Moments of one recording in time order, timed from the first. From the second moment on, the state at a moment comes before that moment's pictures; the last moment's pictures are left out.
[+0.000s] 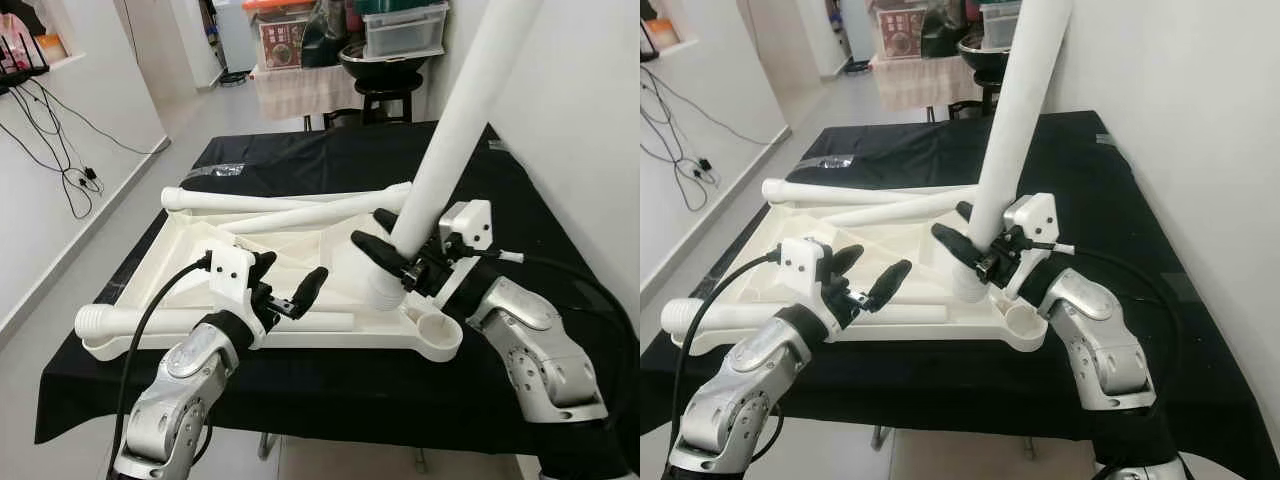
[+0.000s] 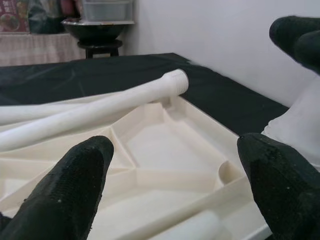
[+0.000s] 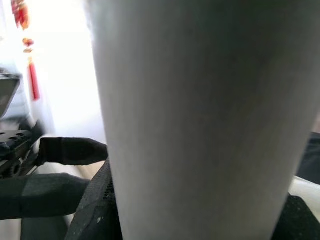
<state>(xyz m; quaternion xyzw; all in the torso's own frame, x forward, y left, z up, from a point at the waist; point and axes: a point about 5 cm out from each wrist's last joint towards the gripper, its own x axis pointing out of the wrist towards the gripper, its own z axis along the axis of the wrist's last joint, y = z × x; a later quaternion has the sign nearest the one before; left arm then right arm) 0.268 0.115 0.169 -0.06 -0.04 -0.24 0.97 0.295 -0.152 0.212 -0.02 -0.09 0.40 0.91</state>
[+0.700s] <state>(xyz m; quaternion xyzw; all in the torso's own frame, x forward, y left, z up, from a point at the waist) 0.258 0.110 0.150 -0.05 0.00 -0.25 0.97 0.292 -0.154 0.211 -0.03 -0.08 0.43 0.90</state>
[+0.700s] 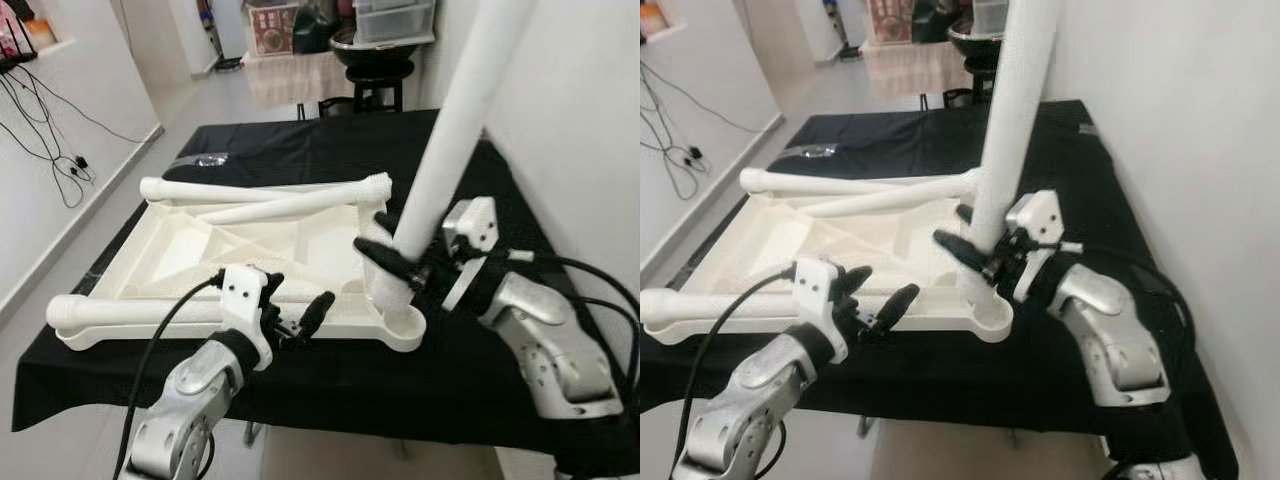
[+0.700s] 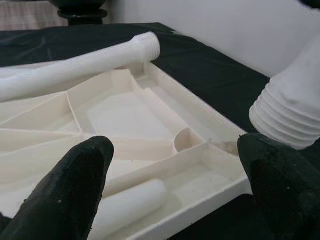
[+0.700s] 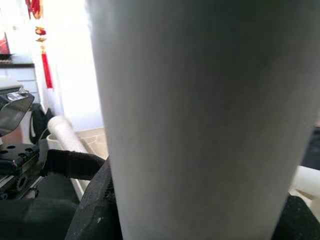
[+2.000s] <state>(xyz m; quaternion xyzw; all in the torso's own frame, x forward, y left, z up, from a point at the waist) 0.226 0.089 0.157 -0.03 -0.02 -0.42 0.91 0.282 -0.190 0.204 -0.01 -0.04 0.49 0.87</state>
